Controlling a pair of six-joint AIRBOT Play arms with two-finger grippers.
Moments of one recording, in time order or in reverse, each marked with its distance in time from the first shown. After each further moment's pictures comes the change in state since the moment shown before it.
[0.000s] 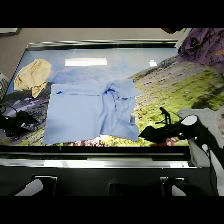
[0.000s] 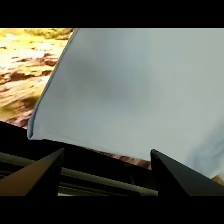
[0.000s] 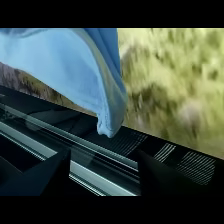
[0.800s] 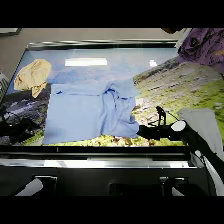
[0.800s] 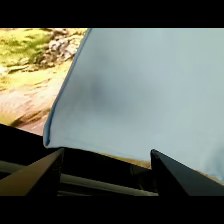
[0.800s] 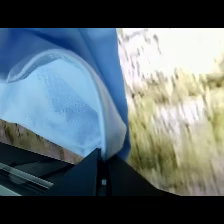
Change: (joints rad) left arm 0.065 0.027 -0.153 -0.037 0.095 0.163; right arm 0.152 0.045 -0.042 0.003 -0.307 0.106
